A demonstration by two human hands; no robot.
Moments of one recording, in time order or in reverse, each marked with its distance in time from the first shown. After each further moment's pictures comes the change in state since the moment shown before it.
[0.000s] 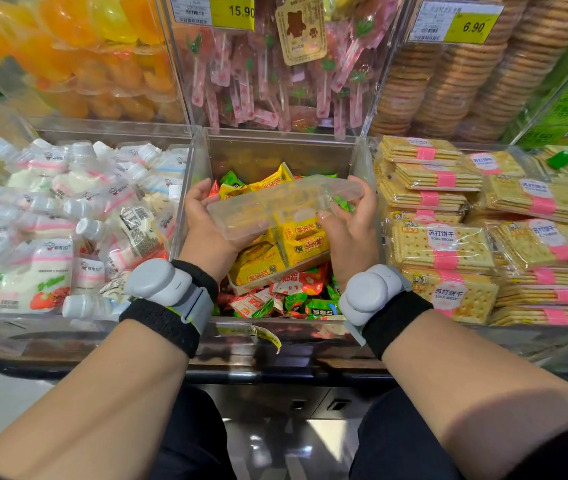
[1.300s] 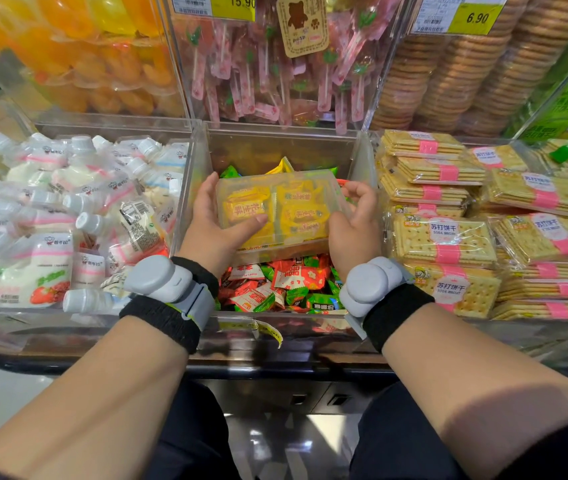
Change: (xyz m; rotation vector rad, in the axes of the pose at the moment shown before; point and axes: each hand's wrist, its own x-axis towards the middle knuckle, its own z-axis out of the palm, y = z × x) left_hand 0.007 -0.025 0.000 -0.169 -0.102 -0.050; right_hand 0.010 0.014 0.001 -0.204 0.083 0.048
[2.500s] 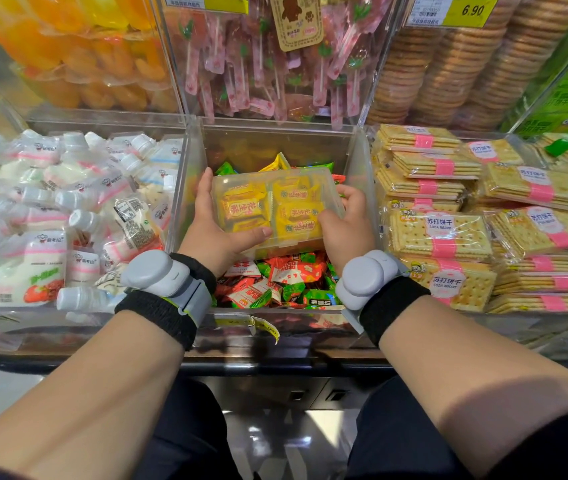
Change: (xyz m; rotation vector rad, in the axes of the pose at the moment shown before) left_hand -0.002 -0.003 -0.003 0.246 -0.032 0.055; right_hand 0.000 -0.001 0.000 -0.020 -0.099 0.152
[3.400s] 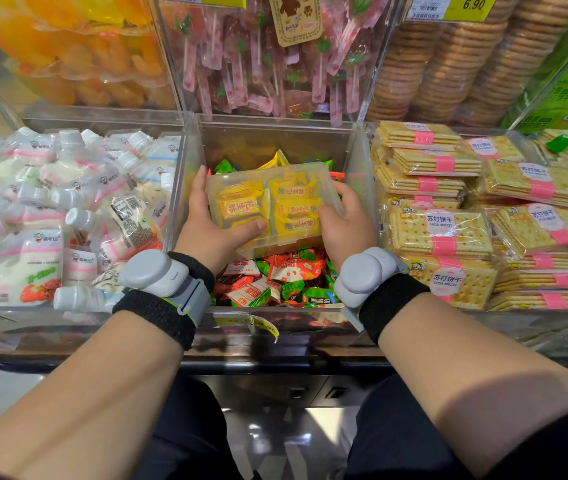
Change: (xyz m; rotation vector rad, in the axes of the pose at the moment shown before) left_hand 0.004 -0.008 -0.001 -0.072 0.010 -0.040; right_hand 0.003 0.005 -0.001 -0.063 -0.063 0.060
